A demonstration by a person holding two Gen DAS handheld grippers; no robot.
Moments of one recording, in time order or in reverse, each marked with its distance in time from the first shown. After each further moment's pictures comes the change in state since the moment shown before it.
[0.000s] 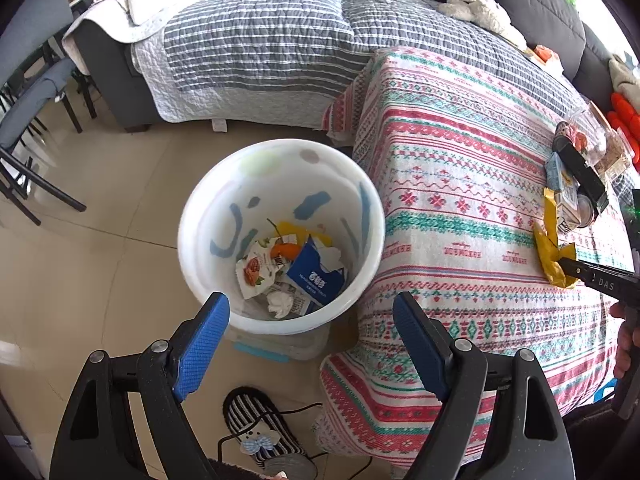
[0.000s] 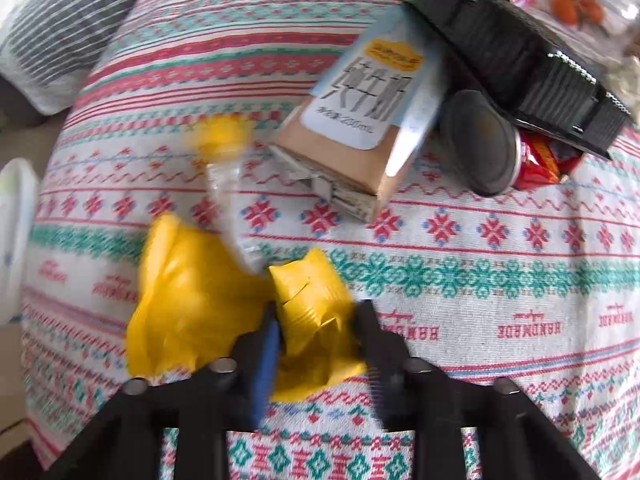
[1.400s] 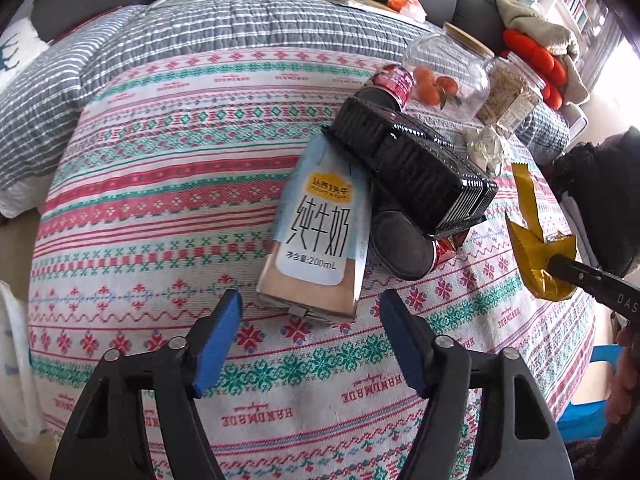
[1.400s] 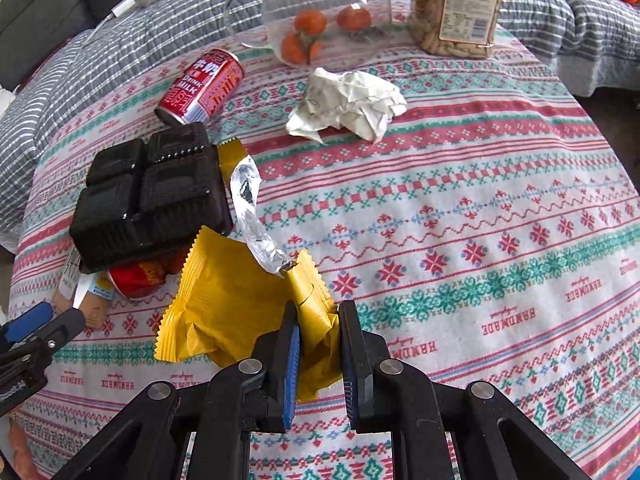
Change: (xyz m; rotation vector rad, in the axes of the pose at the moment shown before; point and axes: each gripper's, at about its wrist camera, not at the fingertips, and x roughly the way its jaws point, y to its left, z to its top) left arm 0.061 -0.299 0.052 0.273 -0.017 -0.311; right arm -0.083 -0.210 -0.019 0.306 -0.198 -0.050
